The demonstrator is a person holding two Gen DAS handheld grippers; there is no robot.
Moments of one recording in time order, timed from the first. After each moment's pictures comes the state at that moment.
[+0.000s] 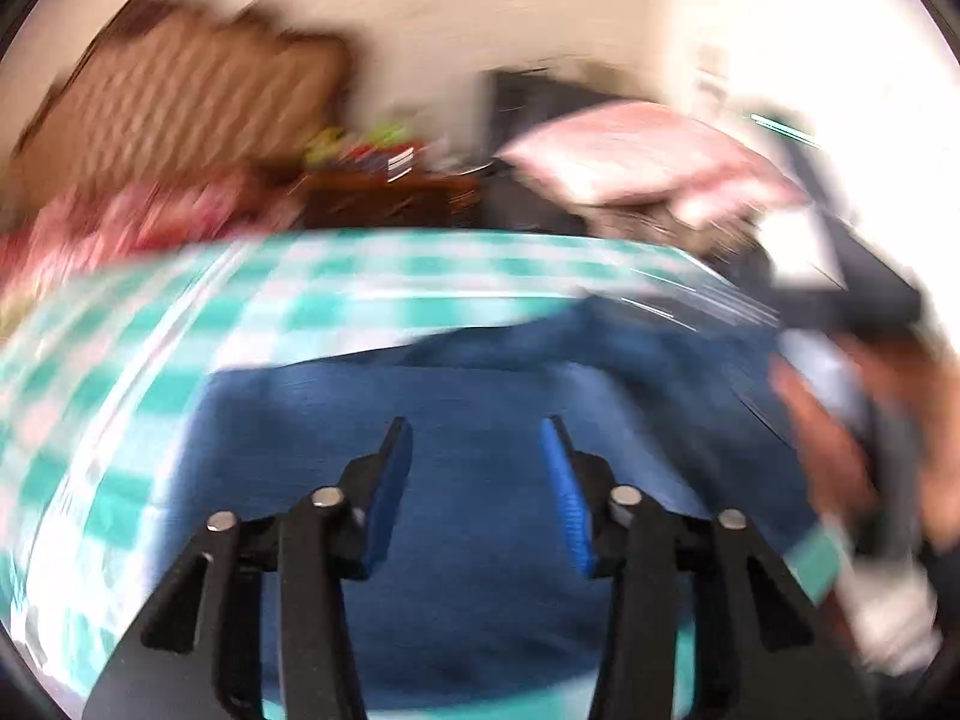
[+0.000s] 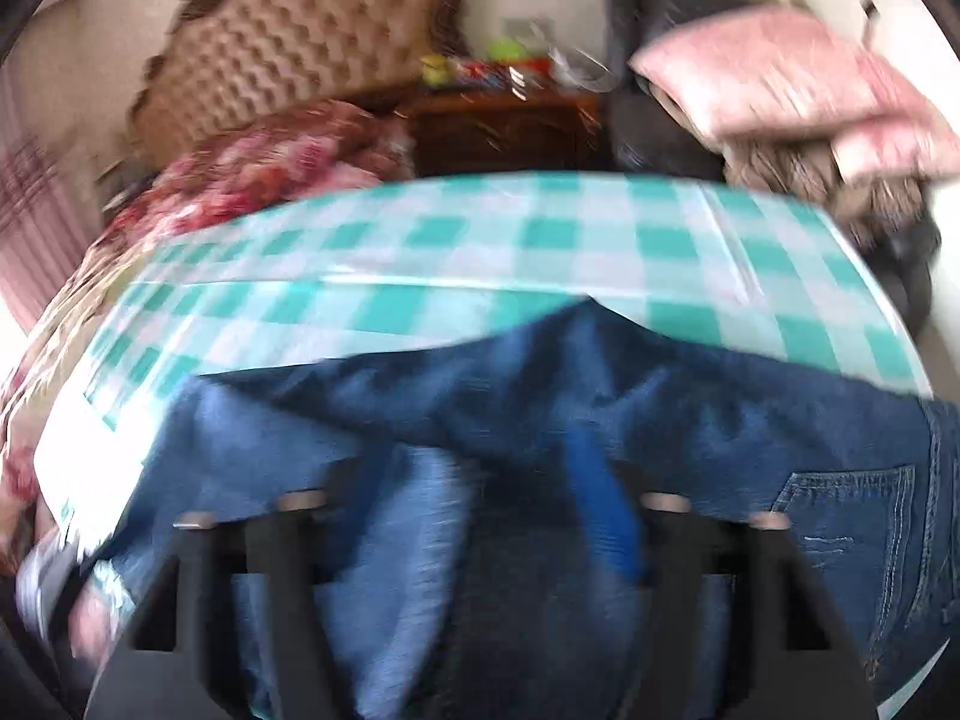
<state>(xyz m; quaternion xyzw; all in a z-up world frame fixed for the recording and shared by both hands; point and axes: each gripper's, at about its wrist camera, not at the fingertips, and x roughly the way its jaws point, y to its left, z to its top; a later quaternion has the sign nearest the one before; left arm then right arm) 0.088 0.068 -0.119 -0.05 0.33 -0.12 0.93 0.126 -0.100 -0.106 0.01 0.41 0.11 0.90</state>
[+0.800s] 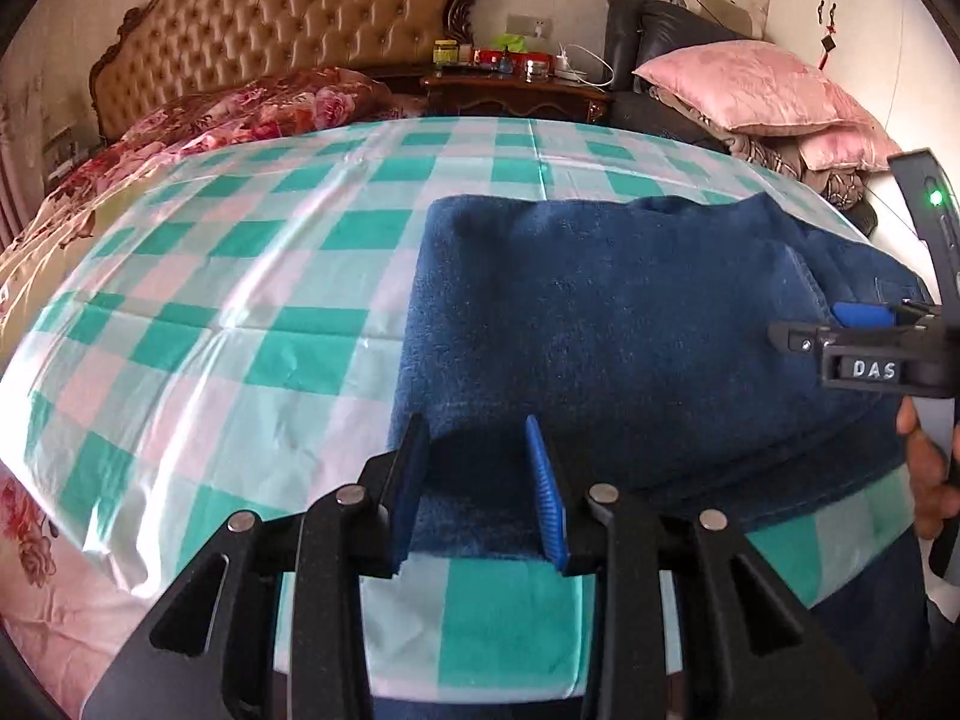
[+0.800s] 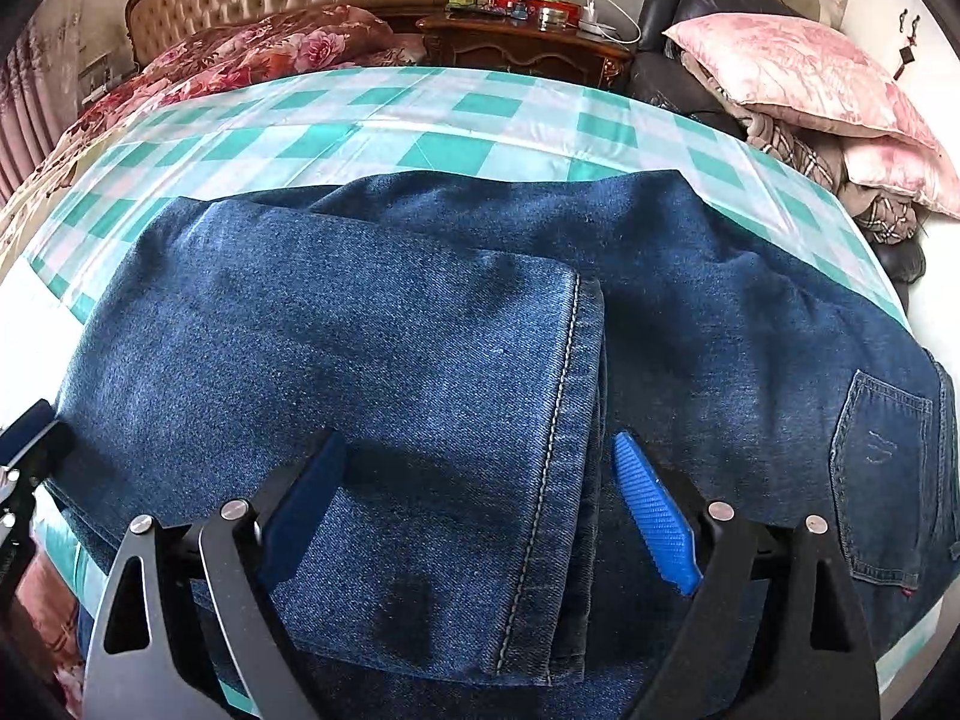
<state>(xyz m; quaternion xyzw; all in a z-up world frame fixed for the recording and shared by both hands) 0.030 0.146 -0.158 -0.02 0.40 -0.02 0.92 0.096 -0.038 -0.178 -0.08 0.48 0.06 0.87</state>
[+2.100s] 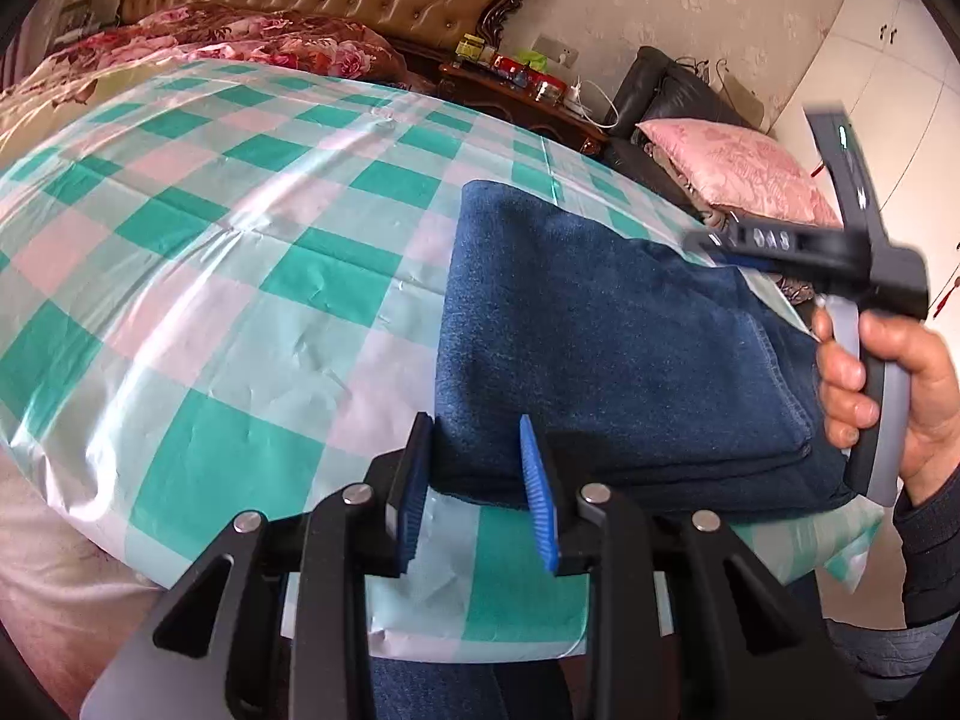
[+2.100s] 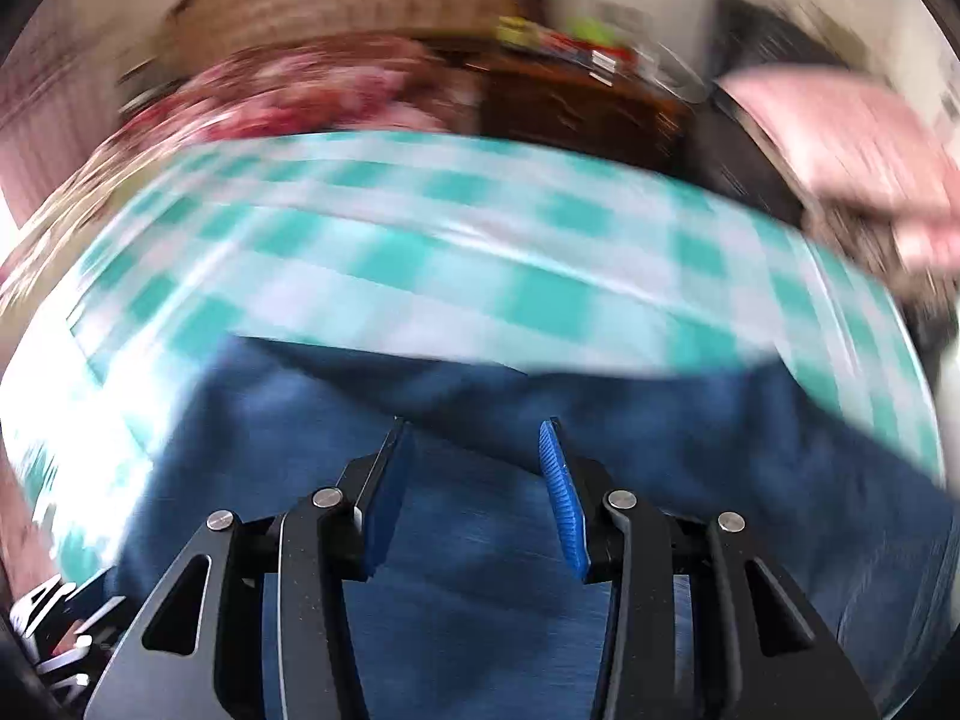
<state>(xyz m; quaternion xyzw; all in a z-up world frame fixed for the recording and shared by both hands) 0.009 0.196 -0.176 -0.18 0.39 -0.07 0.90 0.156 0.049 -0.131 -0.11 0.44 0.14 0.88</state>
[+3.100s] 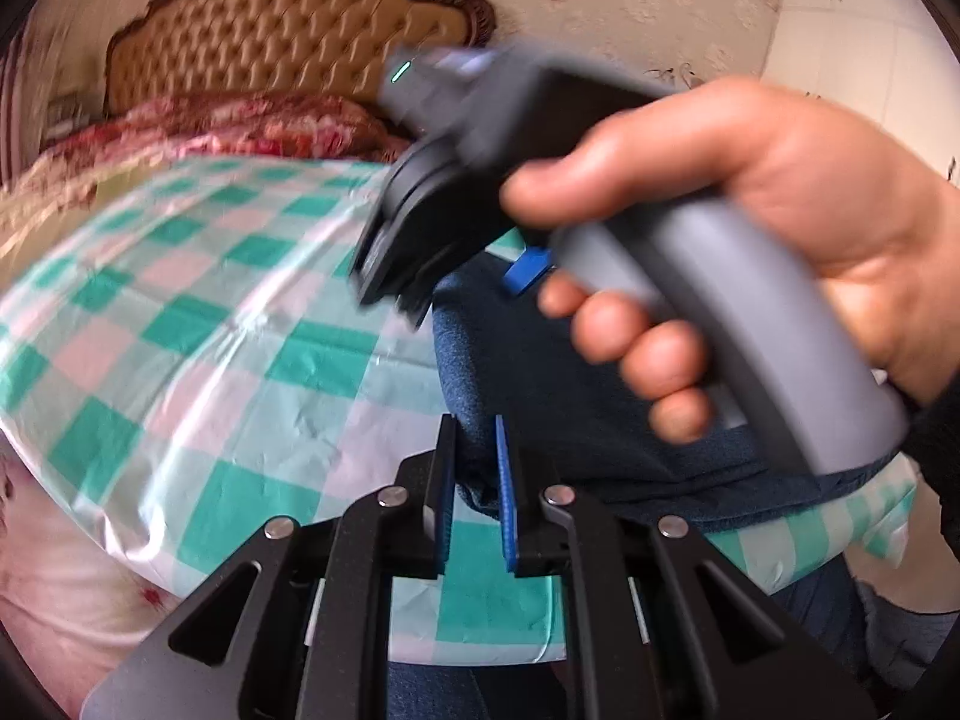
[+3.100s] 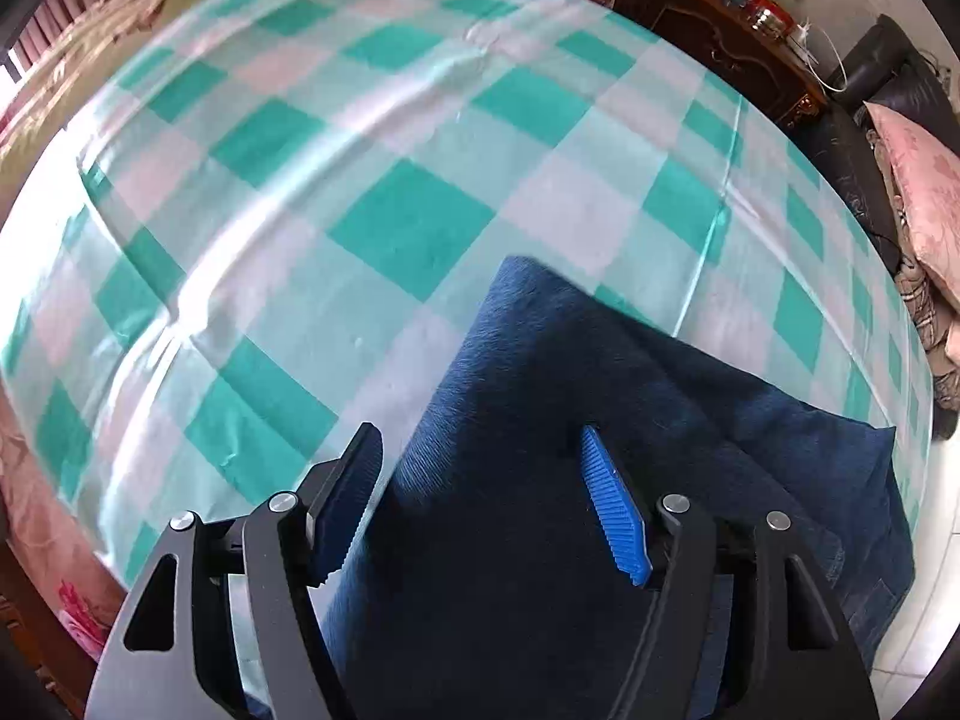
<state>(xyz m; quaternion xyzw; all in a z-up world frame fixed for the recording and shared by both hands) -0.013 0.164 -0.136 -0.09 0.33 -0.06 0.94 0.164 0.210 -0.176 -0.23 0.59 0.13 0.76</state>
